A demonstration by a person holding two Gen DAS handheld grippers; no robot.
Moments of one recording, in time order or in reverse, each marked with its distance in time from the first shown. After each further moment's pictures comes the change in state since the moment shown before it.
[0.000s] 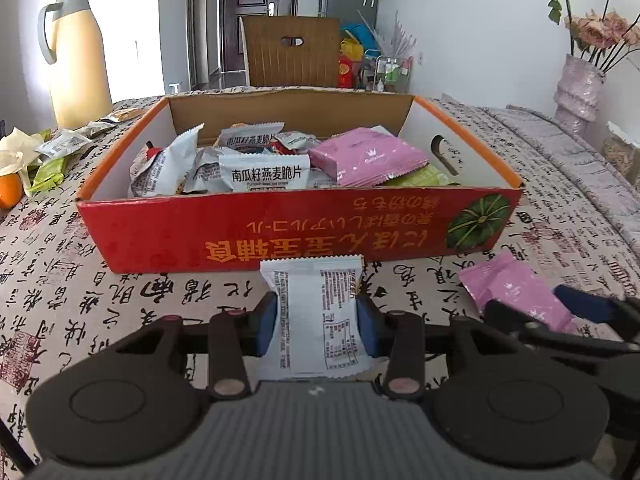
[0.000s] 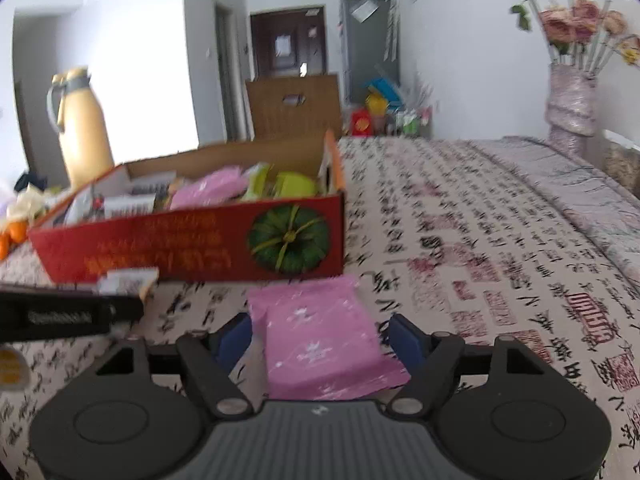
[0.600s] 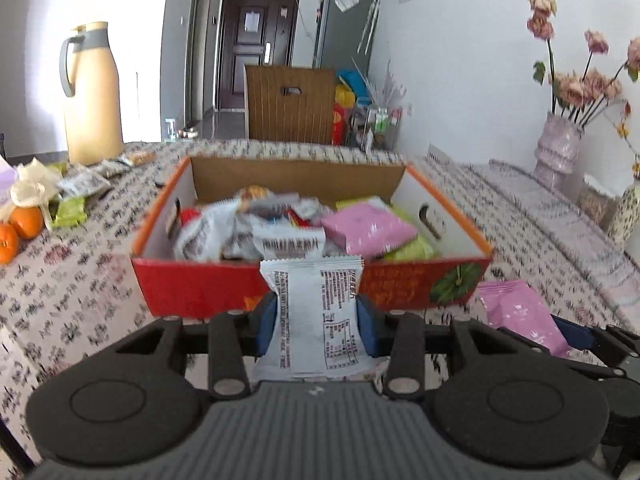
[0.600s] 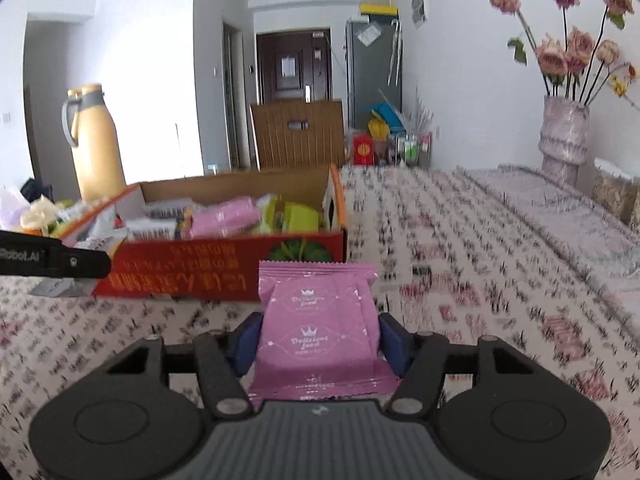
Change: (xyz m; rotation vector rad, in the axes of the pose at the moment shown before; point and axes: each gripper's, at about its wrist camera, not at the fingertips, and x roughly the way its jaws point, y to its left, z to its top) left arm -0.056 0.027 0.020 -0.035 -0.150 -0.049; right arm -0.051 0.003 0.008 -0.014 -0.141 0.002
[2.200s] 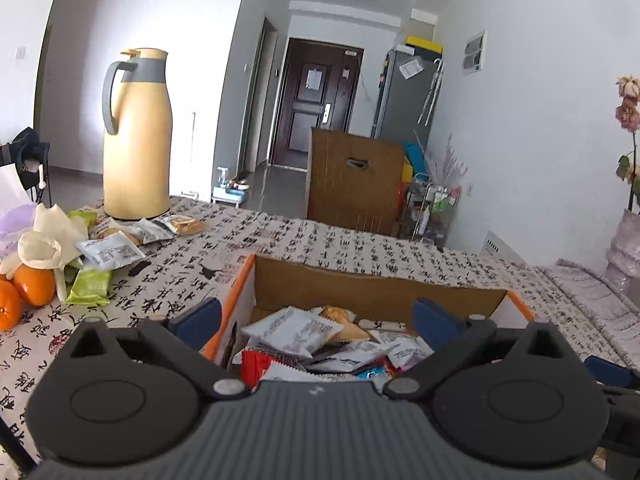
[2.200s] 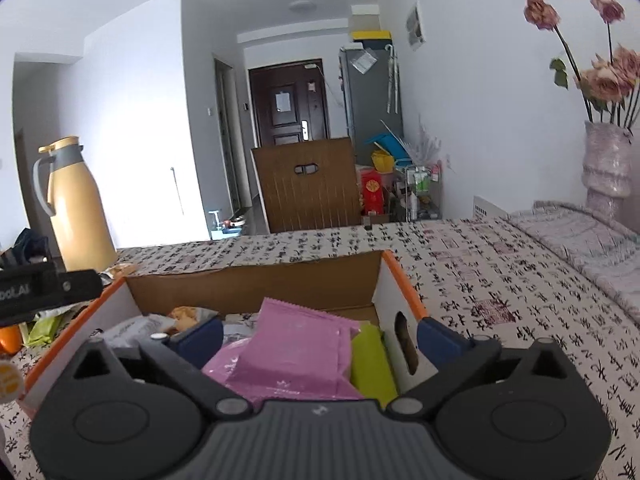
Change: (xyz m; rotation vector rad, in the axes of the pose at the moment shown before) left arm 0.081 0.065 0.072 -0.132 -0.189 0.132; right arm 0.123 0.044 0.082 0.079 -0.064 0.008
